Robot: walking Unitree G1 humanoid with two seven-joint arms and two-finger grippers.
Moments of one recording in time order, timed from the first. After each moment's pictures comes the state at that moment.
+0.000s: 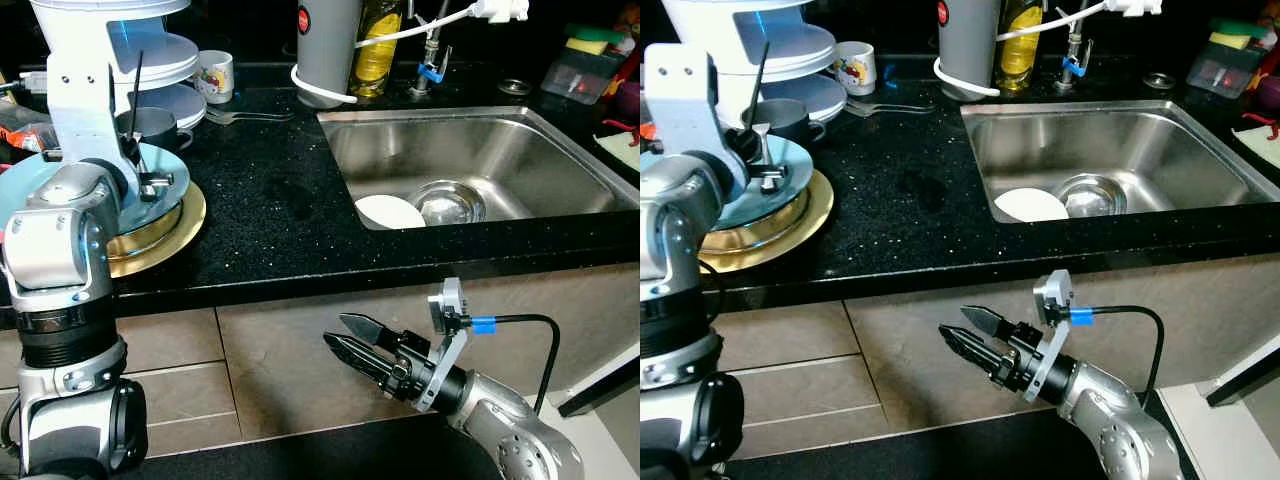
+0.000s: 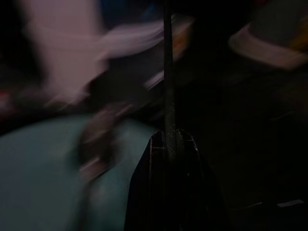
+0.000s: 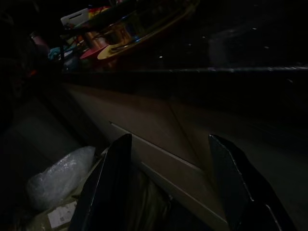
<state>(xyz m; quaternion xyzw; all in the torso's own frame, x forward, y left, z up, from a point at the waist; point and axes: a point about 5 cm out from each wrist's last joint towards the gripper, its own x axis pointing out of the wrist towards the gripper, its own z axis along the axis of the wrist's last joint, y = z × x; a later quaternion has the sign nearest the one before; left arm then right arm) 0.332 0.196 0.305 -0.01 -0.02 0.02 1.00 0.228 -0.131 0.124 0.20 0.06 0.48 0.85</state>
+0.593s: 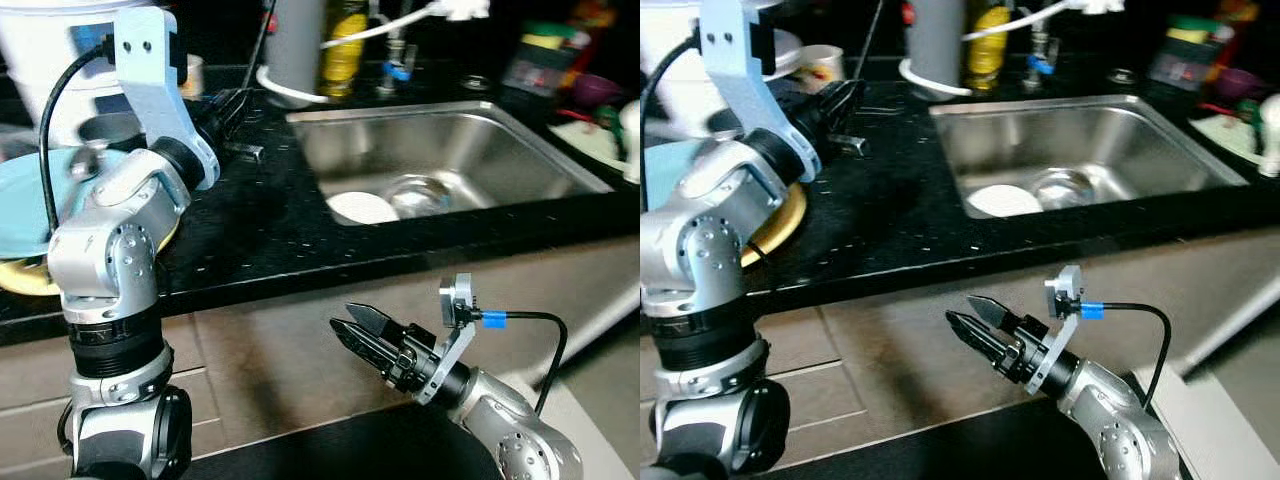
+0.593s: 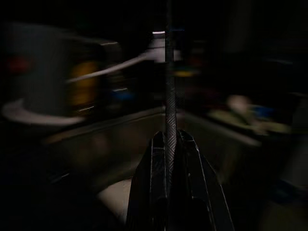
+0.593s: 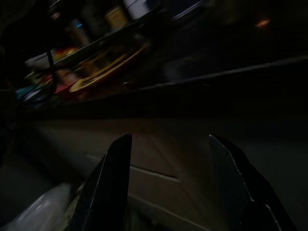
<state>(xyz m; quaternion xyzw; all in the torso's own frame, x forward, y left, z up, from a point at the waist) 0.315 0.131 0.325 -0.07 -0.14 -0.26 0.95 0.231 -0.135 0.127 0.23 0.05 0.46 0.86</state>
